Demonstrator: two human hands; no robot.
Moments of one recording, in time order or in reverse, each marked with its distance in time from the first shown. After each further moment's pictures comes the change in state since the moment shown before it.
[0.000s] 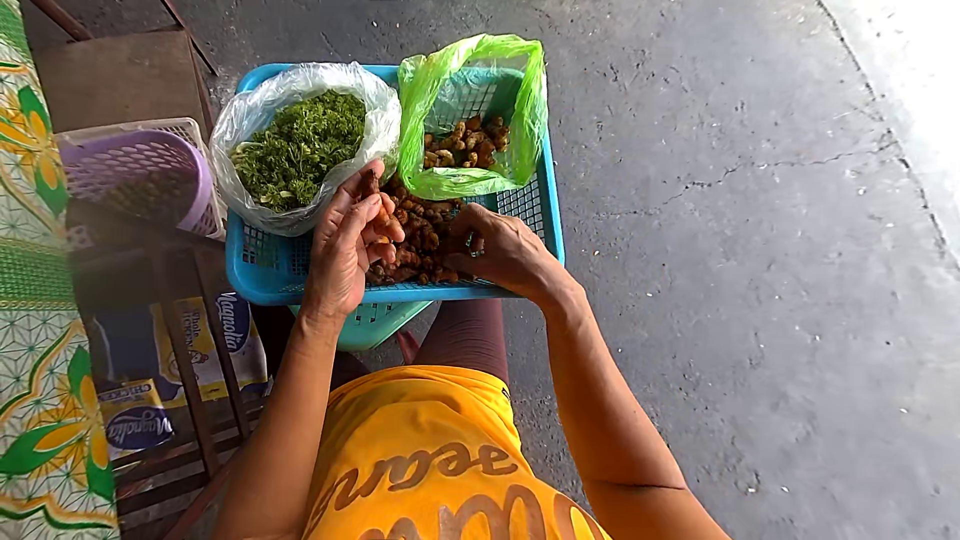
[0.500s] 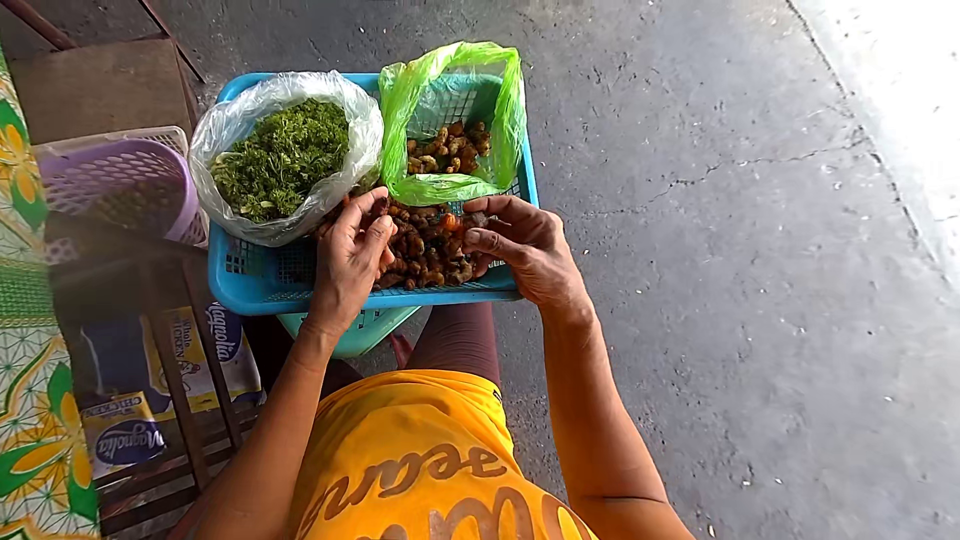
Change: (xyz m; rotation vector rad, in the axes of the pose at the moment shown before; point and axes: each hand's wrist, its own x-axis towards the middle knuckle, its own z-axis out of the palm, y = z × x) left_hand -0.010 -0.005 0.014 0.619 -0.026 0.062; right_hand -0.015 0.016 -0.012 0.989 0.172 -0.035
